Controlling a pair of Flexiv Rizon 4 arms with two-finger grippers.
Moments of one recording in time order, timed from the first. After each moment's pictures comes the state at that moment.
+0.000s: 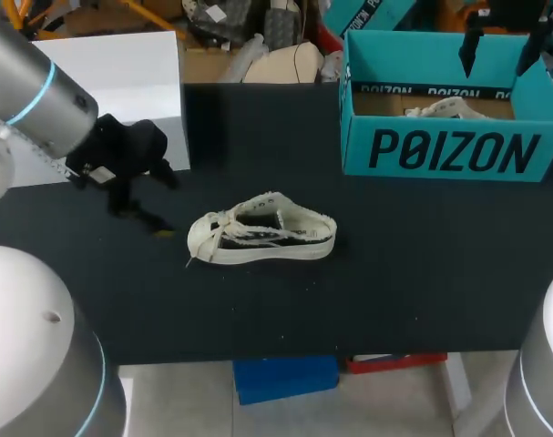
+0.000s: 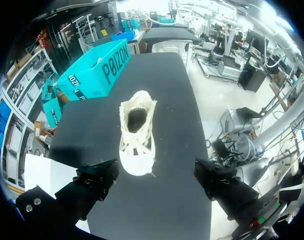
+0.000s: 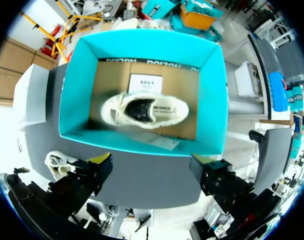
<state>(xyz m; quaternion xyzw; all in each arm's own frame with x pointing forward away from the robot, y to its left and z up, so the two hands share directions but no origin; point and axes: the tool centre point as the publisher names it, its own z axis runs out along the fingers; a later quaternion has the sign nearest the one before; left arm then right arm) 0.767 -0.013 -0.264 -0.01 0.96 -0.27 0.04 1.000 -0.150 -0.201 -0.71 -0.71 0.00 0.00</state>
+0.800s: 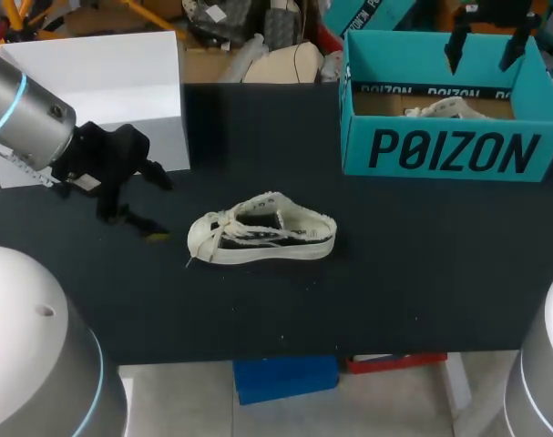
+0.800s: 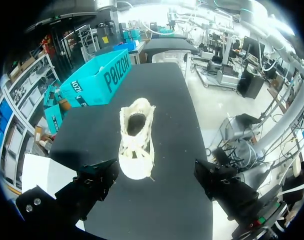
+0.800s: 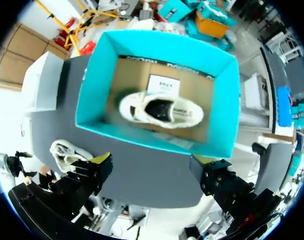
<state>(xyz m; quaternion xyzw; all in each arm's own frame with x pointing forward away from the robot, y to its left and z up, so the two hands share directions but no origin) 0.764 -0.008 -0.266 -0.01 0.95 -0.32 0.04 0.987 -0.099 -0.182 -0.65 -0.76 -0.03 0.01</state>
